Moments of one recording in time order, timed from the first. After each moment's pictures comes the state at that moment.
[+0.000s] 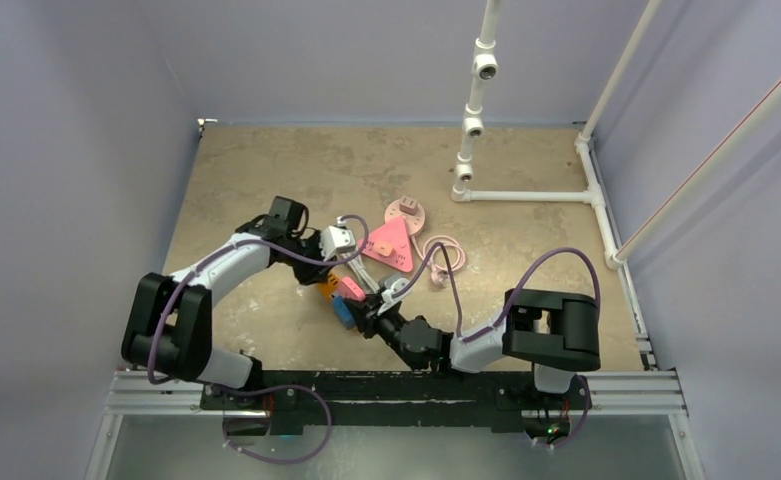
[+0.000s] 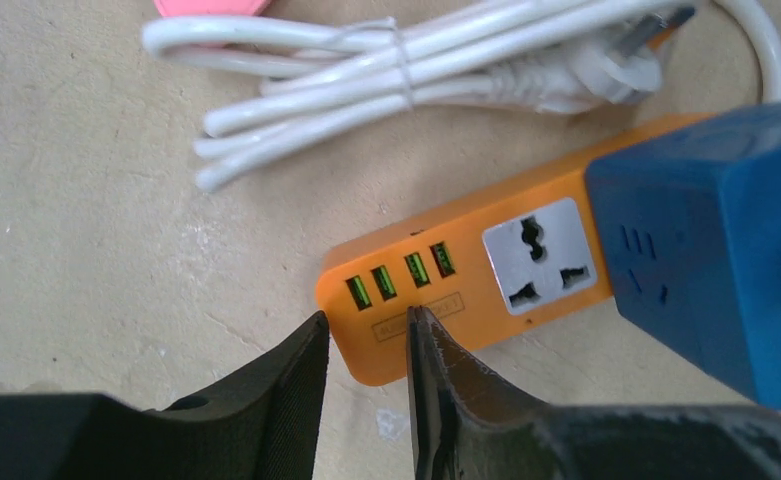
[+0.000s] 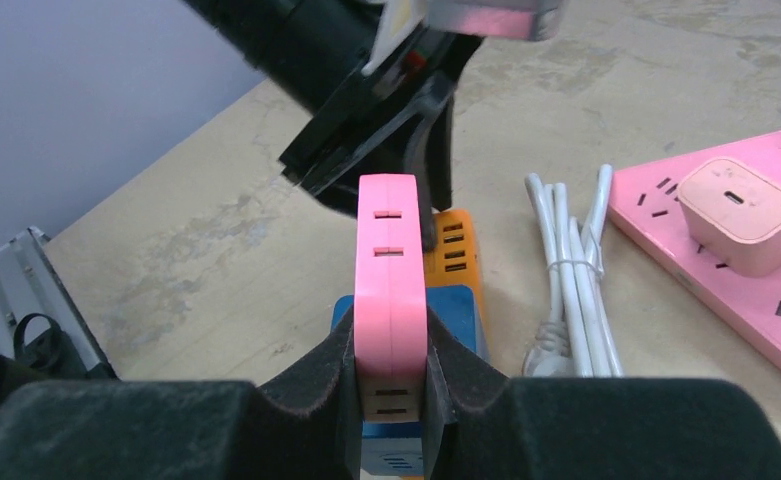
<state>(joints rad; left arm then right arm) -0.29 1.41 0.79 -0.52 0.49 0.83 1.40 1.74 0.52 1.22 0.67 0.29</state>
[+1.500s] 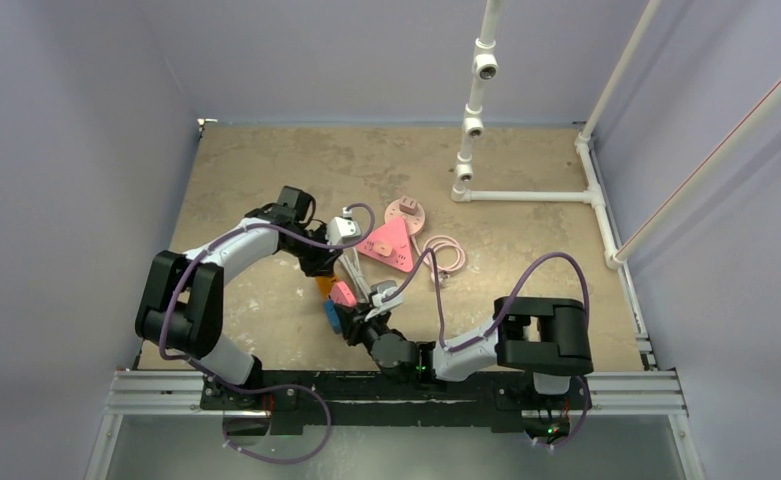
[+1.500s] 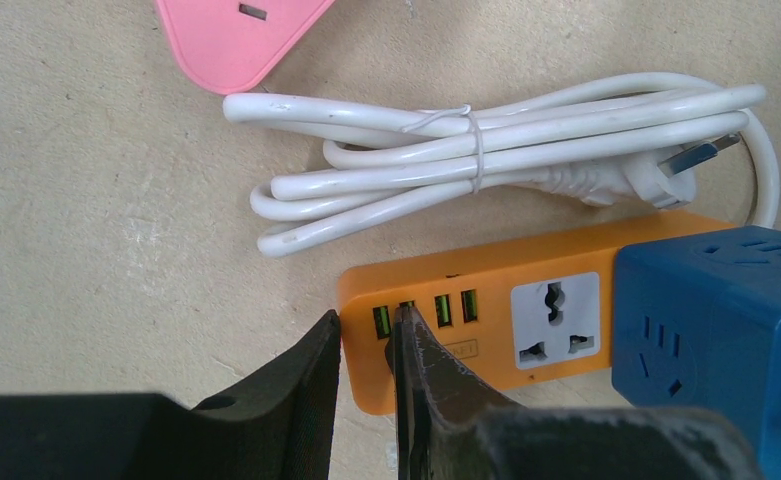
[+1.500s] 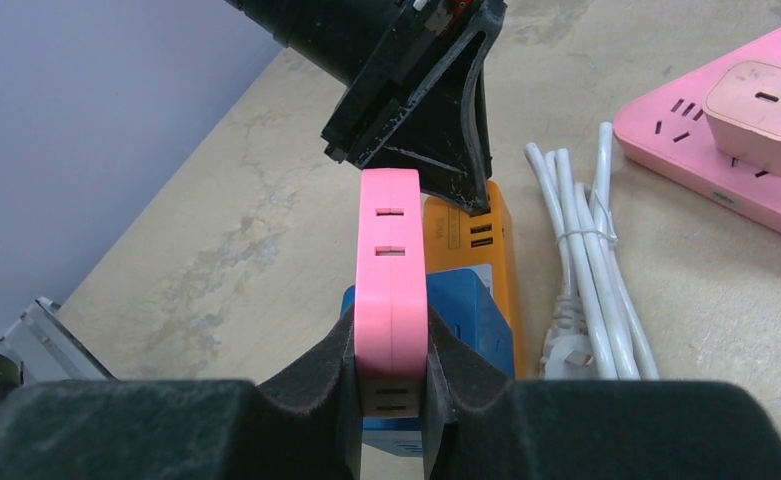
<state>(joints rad) -0.29 1.57 0.93 -0.58 0.52 0.81 1.51 1.79 0.66 1.02 0.91 0.51</state>
